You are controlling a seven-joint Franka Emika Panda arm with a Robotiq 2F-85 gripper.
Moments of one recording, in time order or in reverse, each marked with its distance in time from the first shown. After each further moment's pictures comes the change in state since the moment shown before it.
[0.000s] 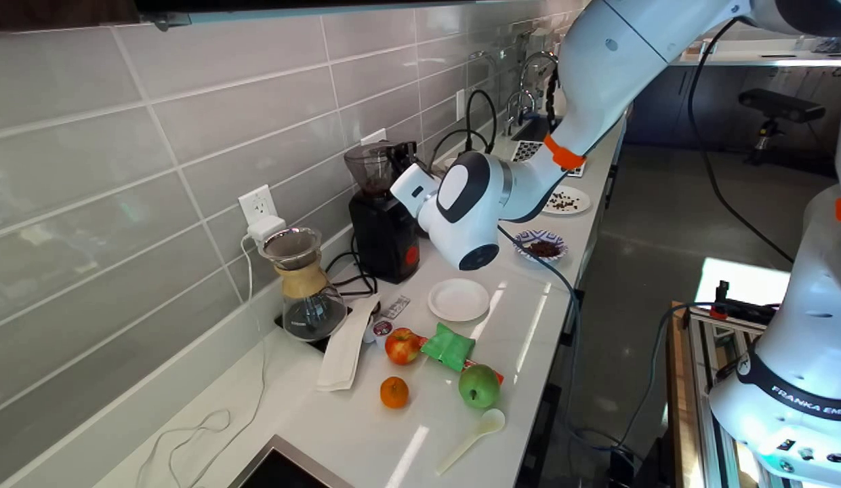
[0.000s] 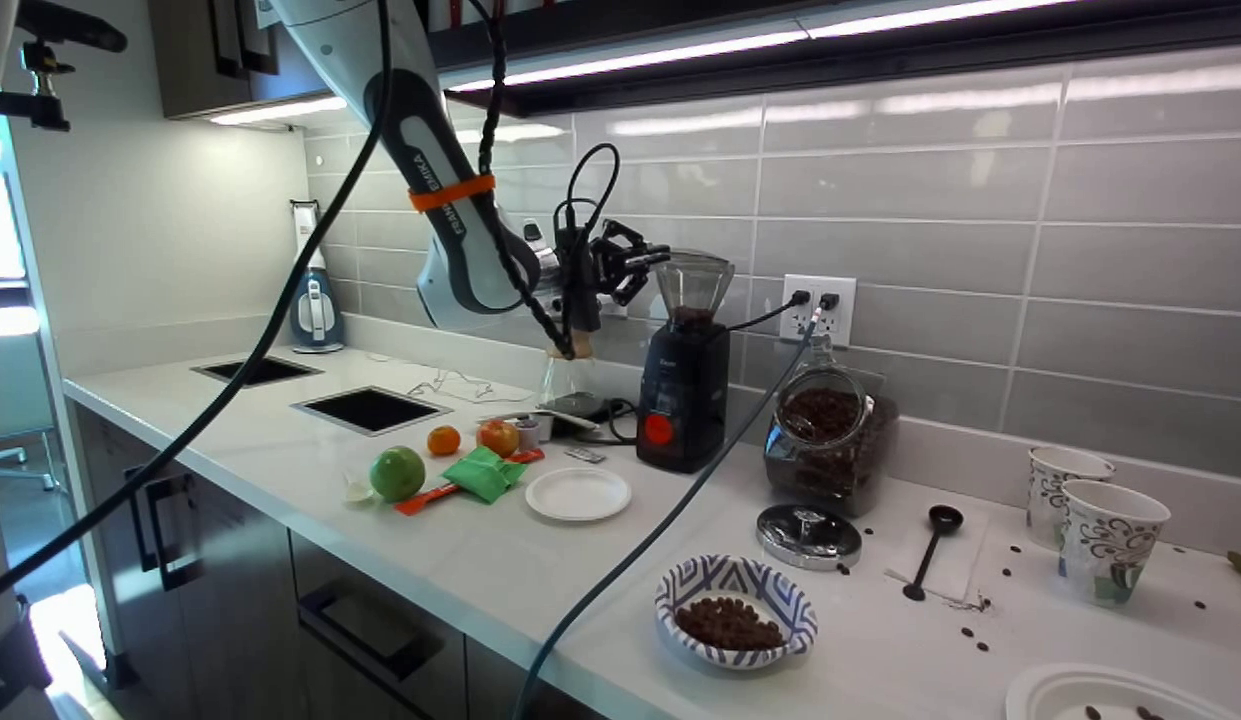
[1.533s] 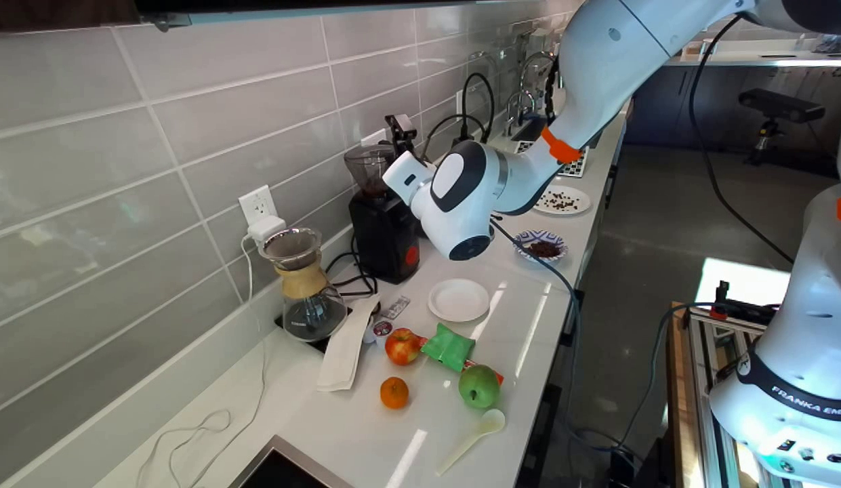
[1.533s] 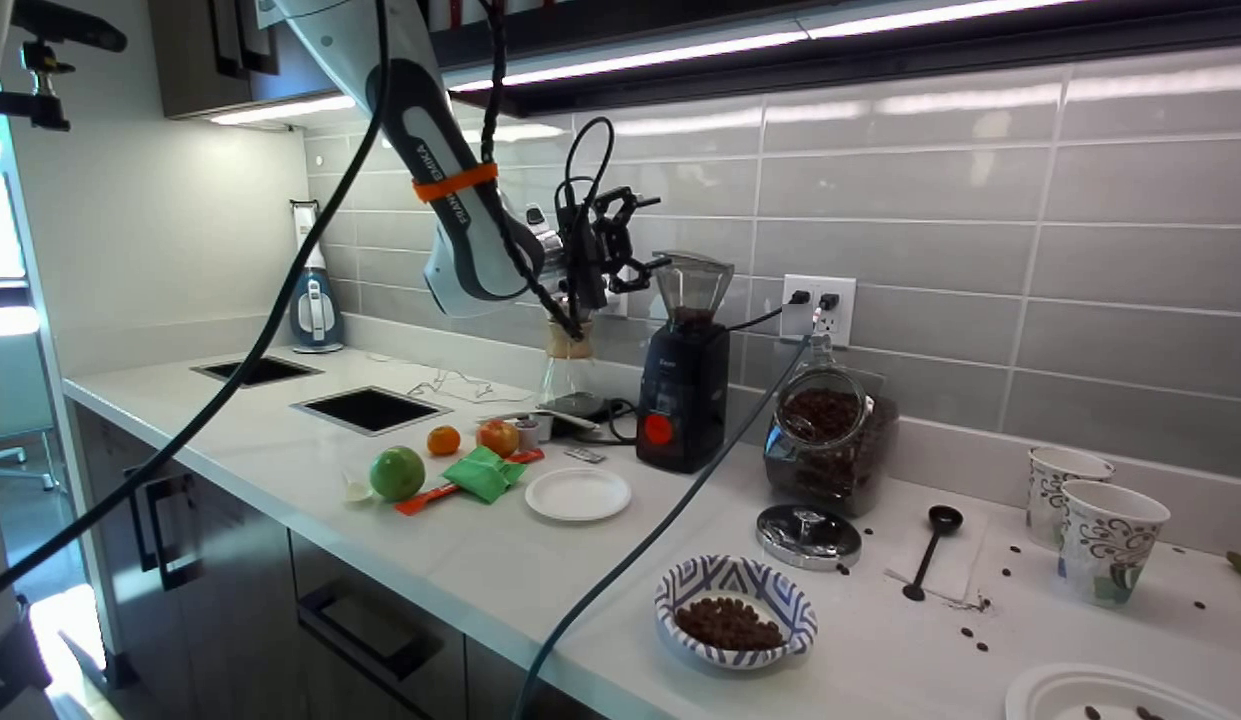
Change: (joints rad) arm -0.001 -0.012 0.004 0.034 0.003 -0.032 -0.073
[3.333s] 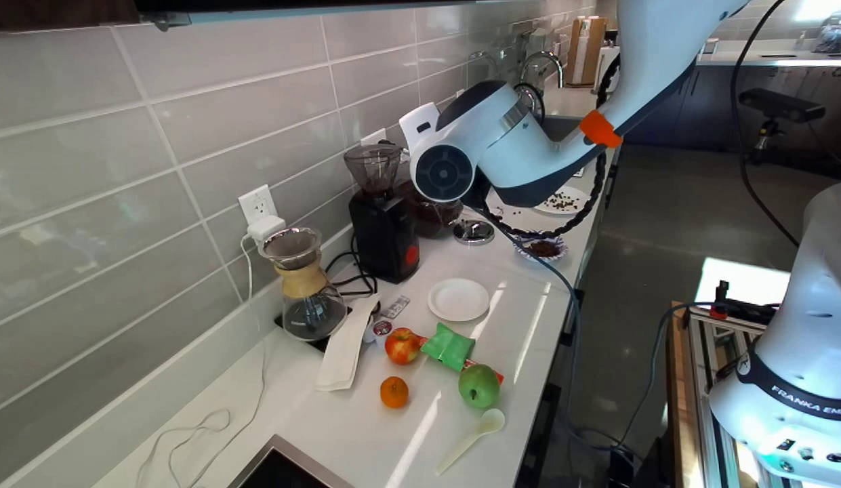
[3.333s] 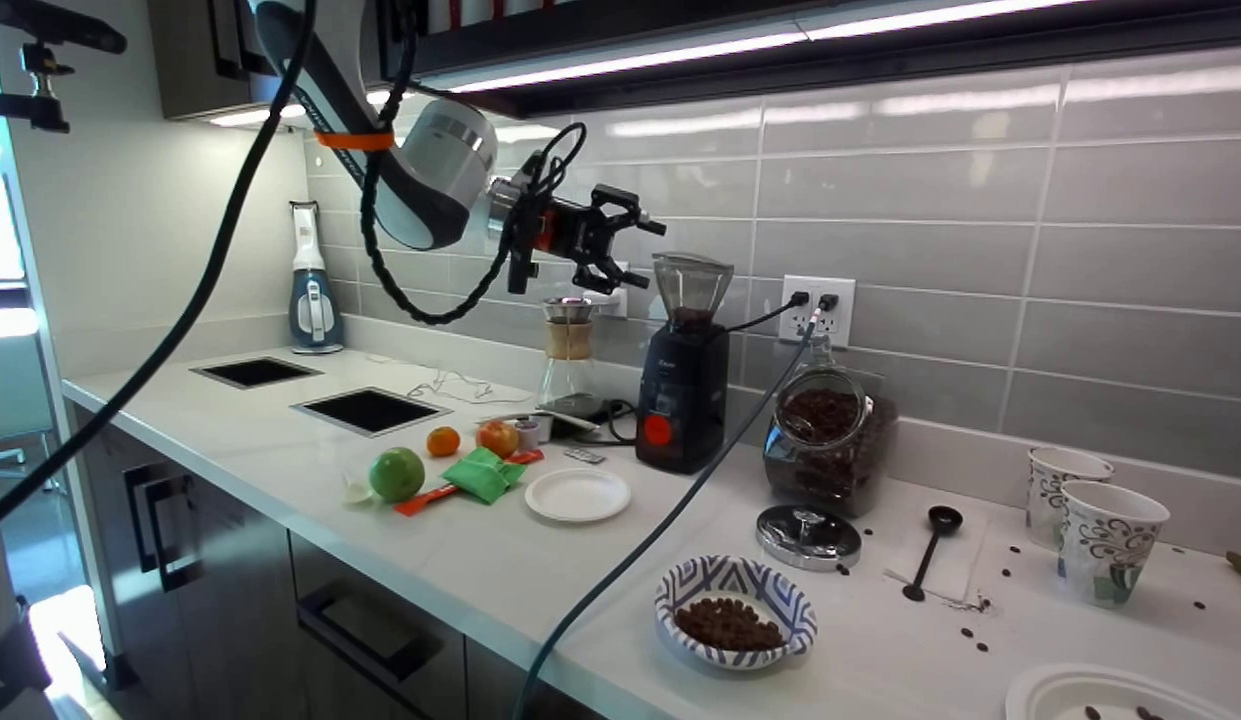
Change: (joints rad) arm 0.002 -0.197 0.022 -0.029 0.827 0.181 -0.090
